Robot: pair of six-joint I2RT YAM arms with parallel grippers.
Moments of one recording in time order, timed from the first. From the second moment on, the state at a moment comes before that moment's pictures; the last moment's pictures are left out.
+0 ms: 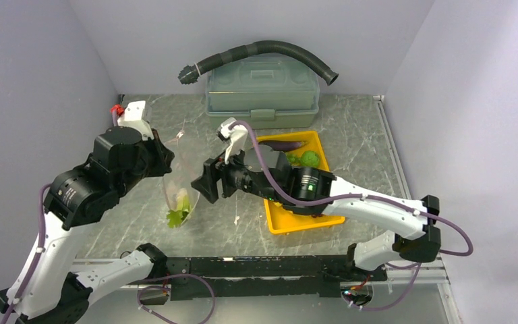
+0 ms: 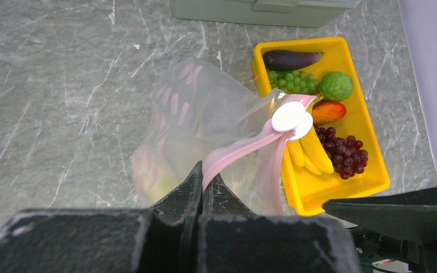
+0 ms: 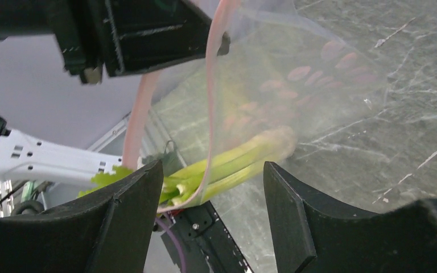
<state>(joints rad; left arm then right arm) -0.62 0.94 1.56 -1.14 -0.32 -0.52 1.30 1.38 1.50 -0.33 0.20 0.42</state>
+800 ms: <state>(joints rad) -0.62 0.86 1.53 -1.16 -0.34 -0.57 1.35 1.74 1.87 -0.56 0.41 0.41</state>
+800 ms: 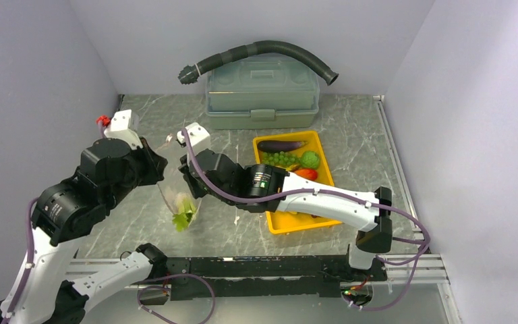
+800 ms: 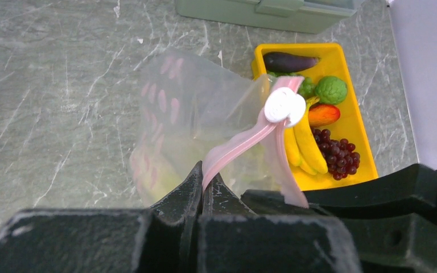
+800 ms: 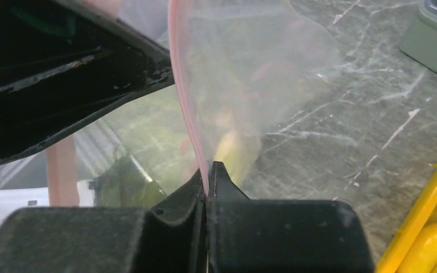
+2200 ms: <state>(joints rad) -0.62 0.80 1.39 -1.30 -0.15 -0.62 1.35 1.82 2.00 -0.74 0.57 0.39</state>
